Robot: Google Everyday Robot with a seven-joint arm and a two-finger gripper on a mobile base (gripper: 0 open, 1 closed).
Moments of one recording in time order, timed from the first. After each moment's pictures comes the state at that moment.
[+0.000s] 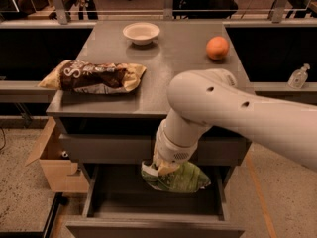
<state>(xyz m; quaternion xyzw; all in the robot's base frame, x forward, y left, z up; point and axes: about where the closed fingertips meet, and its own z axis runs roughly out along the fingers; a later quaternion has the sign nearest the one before) 0.431 -0.007 0.737 -0.76 0.63 0.10 0.12</state>
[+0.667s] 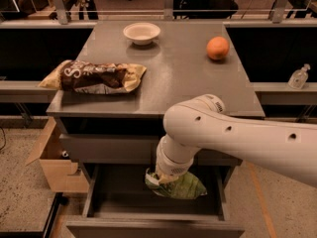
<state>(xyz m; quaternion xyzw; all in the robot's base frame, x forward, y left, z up) 0.442 -0.013 0.670 -0.75 0.65 0.06 0.12</state>
